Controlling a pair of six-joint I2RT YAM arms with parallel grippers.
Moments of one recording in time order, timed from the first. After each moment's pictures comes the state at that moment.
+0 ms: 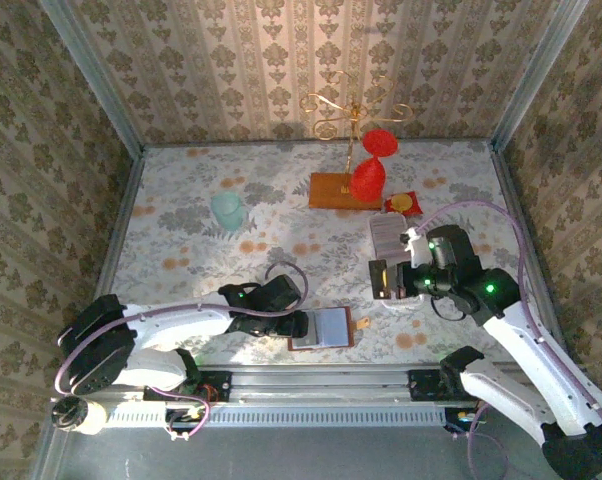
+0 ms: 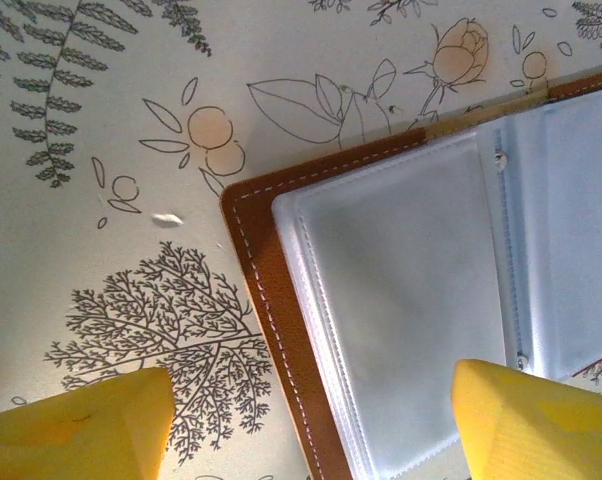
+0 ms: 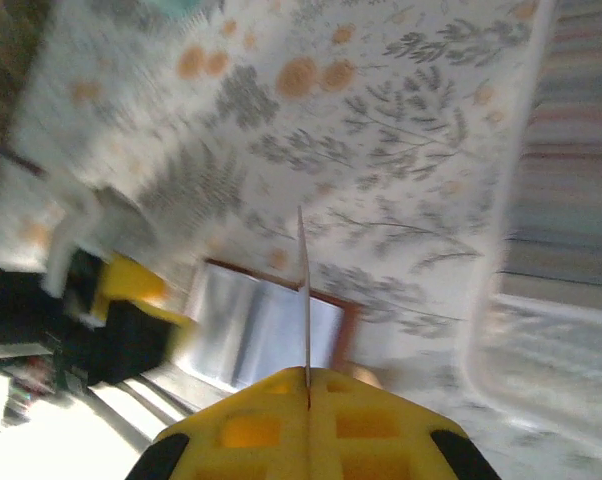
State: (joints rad) left arm -1.10 1.30 0.63 -0.50 0.05 -0.88; right arm 0.42 0.79 0.80 -0.80 -0.33 0.44
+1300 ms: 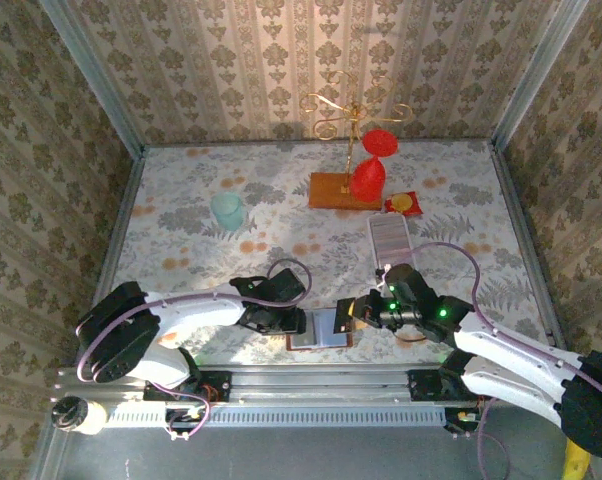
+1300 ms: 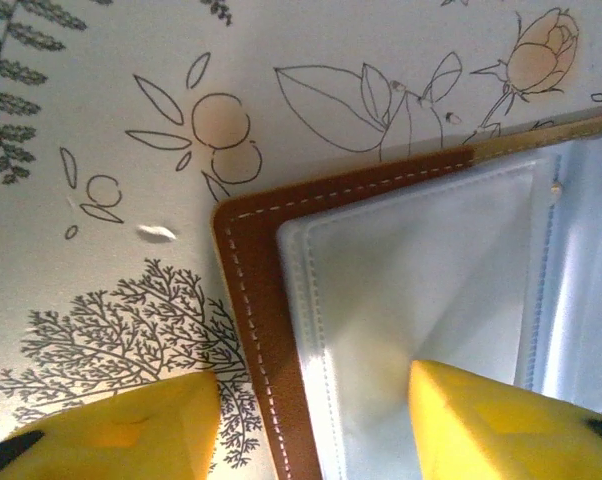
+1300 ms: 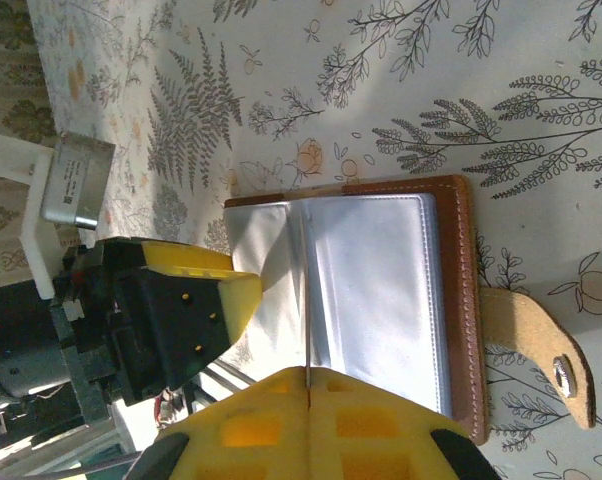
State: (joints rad) left arm -1.05 1.43 0.67 -0.50 0.13 -0.94; right arm 0.72 0.89 0.40 -0.26 -0.32 1.11
